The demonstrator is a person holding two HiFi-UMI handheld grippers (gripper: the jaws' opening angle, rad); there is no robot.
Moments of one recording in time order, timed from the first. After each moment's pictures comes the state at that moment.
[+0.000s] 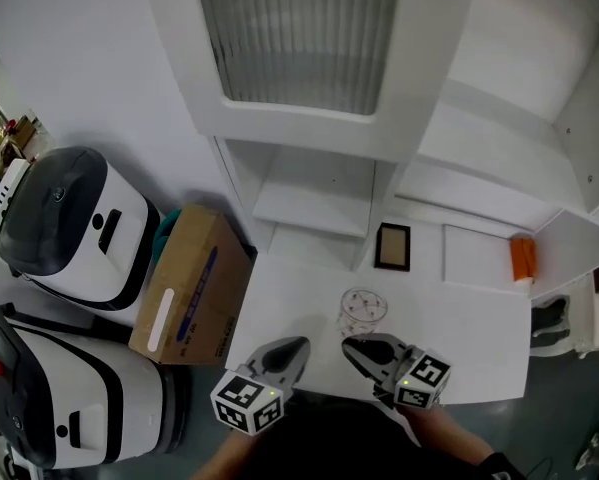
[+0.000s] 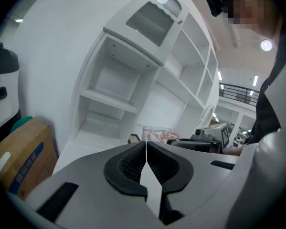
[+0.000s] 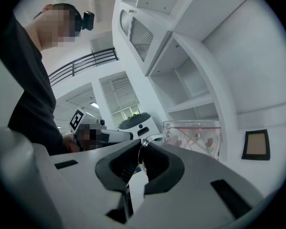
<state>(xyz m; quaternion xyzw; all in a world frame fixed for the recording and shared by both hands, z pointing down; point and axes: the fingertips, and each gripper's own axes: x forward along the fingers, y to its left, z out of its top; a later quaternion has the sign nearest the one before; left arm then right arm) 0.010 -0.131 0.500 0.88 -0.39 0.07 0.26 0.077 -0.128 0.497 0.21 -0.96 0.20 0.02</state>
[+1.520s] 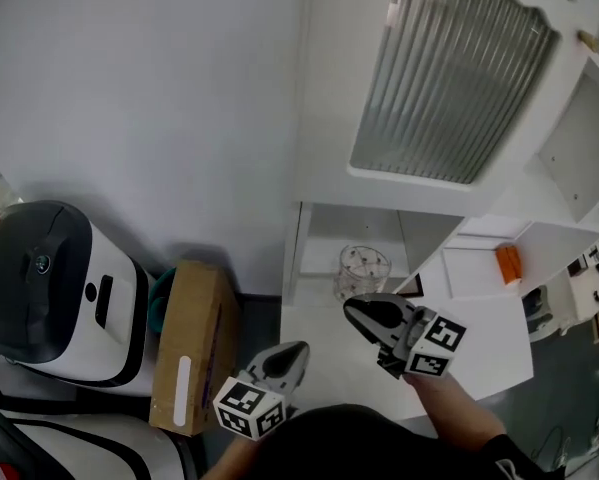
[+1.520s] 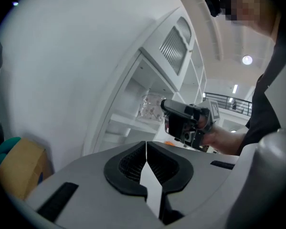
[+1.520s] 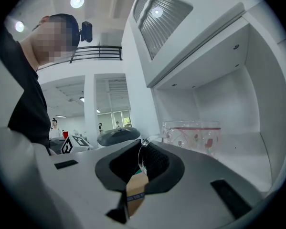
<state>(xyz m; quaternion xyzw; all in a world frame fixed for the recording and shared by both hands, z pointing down) -0.134 -0.231 0.483 0.93 -0.30 0.02 0.22 -0.071 -0.271 0.387 0.29 -0.95 0.08 0.01</state>
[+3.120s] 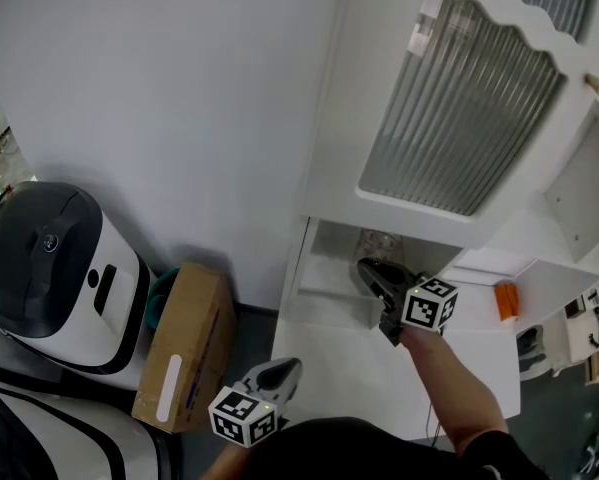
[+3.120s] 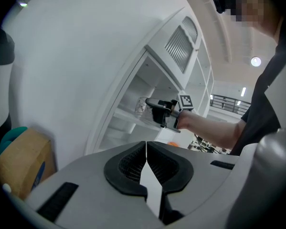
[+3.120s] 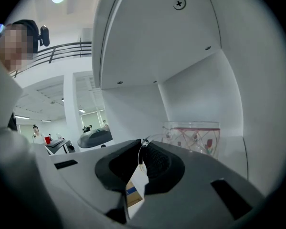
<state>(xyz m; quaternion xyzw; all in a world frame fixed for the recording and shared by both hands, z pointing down) -0.130 -0.222 0.498 0.91 -0.34 0.02 0.25 -0.009 -0.395 0.405 0.36 -0.92 0.14 0.03</state>
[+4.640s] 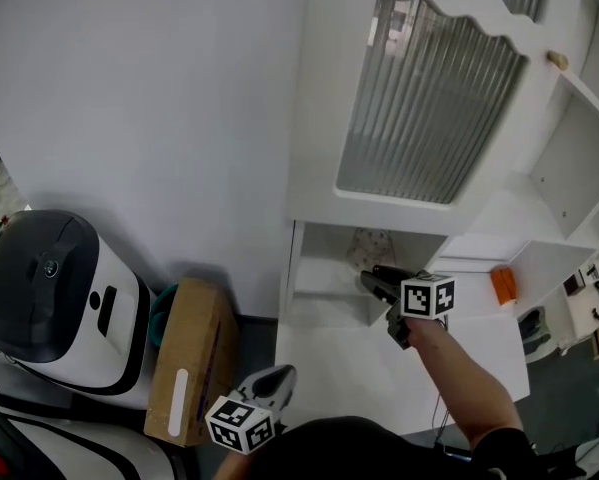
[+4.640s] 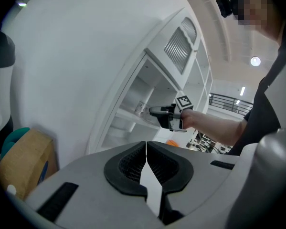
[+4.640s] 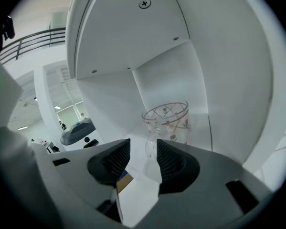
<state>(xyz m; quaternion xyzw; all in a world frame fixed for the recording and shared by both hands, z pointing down) -0.146 -0.212 0.497 0.91 -0.33 0.03 0.25 0.037 -0.388 0.446 0.46 -0.85 0.25 0.11</state>
